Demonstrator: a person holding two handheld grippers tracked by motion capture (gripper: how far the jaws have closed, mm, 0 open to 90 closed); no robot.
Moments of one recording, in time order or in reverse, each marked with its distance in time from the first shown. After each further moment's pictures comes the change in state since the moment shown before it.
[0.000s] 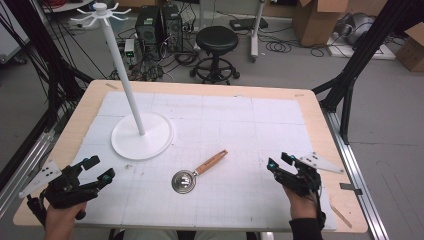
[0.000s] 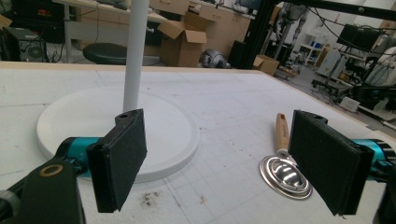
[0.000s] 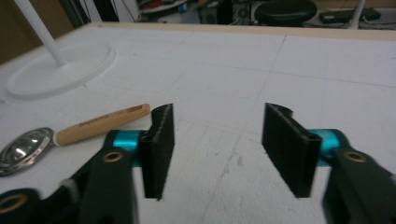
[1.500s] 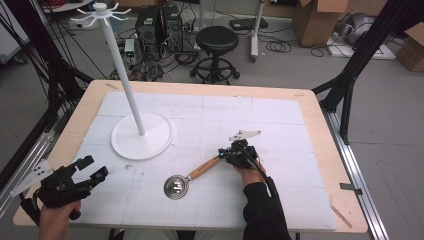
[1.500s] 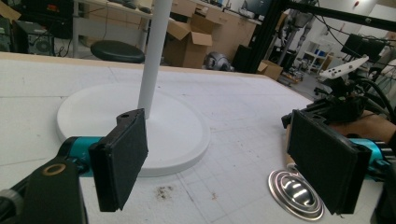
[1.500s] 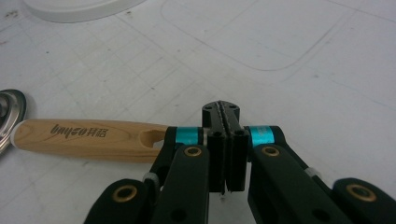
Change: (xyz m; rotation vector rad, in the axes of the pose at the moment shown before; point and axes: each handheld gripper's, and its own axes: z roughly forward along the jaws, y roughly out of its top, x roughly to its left) left arm 0.013 0.000 -0.009 -0.010 0.021 -0.044; right arm 0.061 0.008 0.152 0.333 0.276 -0.181
